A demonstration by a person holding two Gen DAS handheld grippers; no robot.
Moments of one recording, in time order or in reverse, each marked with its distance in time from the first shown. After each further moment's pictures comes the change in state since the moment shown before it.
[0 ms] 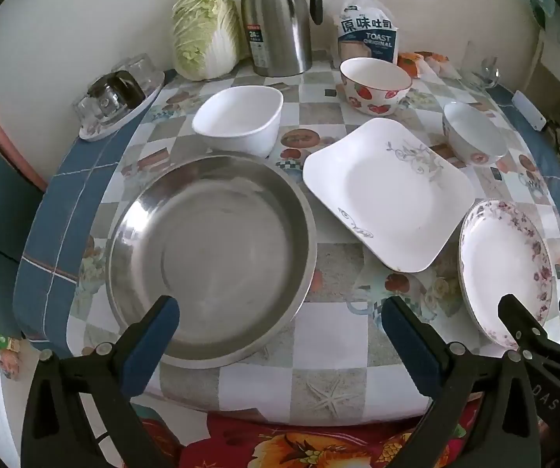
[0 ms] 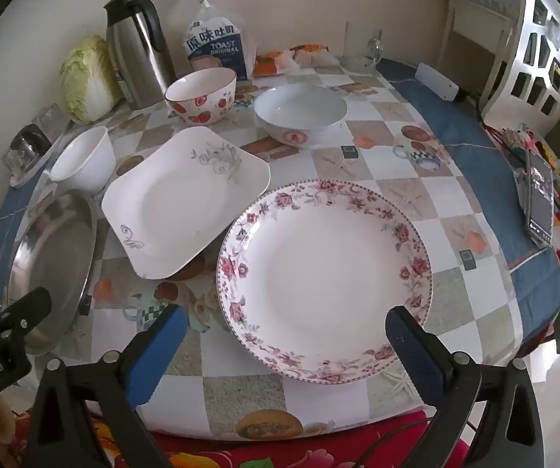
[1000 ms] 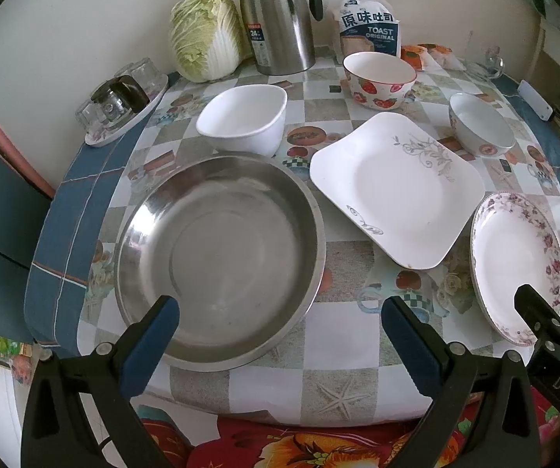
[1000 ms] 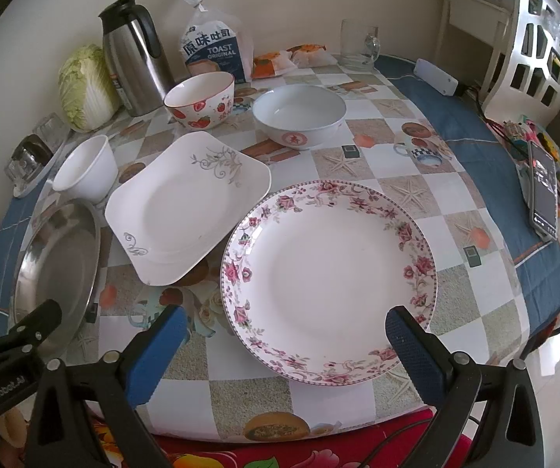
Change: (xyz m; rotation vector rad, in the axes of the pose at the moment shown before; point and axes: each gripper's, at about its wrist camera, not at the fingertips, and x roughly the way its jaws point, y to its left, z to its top) left arm 0.004 -0.004 -0.001 0.037 0.000 0.050; right arm 0.001 -0.003 0.002 0.023 -0.005 0.011
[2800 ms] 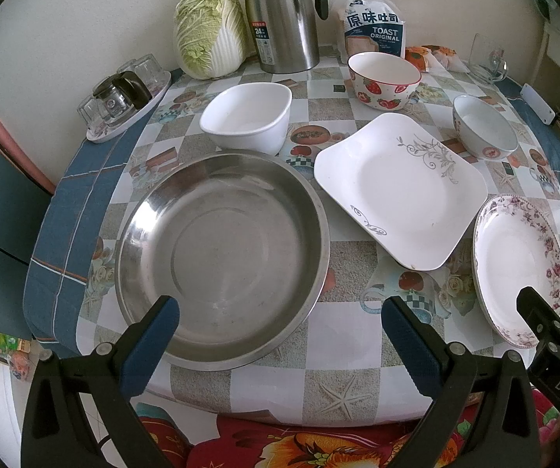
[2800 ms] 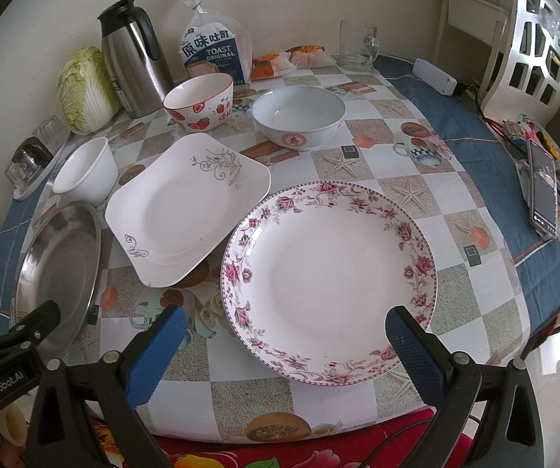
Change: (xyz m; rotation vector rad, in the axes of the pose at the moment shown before) left arm 0.002 0.003 0.001 -0.015 0.008 -0.001; right arm 0.000 0.000 0.000 0.005 -0.002 0.000
